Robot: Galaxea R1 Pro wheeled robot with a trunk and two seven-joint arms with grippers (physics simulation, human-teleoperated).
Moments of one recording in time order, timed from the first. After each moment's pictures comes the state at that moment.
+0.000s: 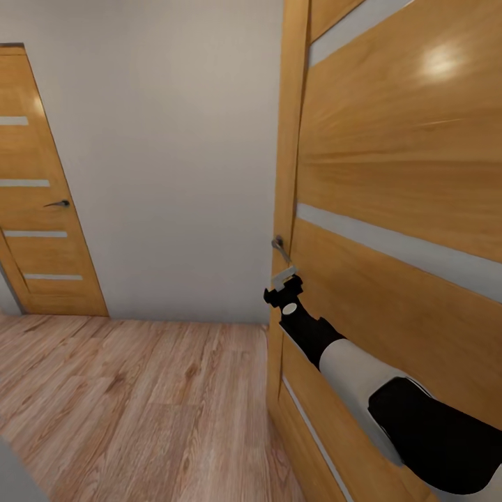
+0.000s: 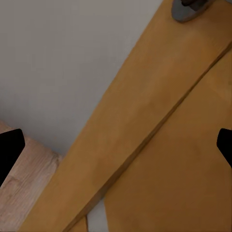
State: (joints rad) left arm 0.00 -0.02 0.01 -0.08 0.29 -0.01 0.00; right arm -1.10 0.17 0.50 -0.35 0.13 0.09 -0.26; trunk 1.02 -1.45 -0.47
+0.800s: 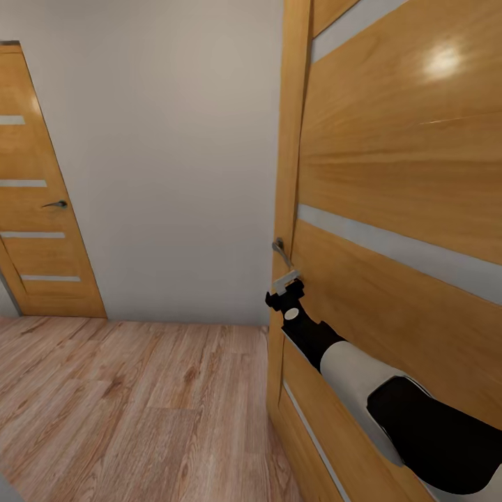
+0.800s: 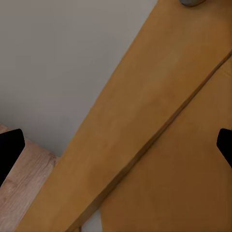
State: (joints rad) left arm 0.00 -0.02 0.01 -0.08 0.29 -0.01 0.00; right arm -1.10 0.17 0.50 -0.29 0.14 0.03 -0.28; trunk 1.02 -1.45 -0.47
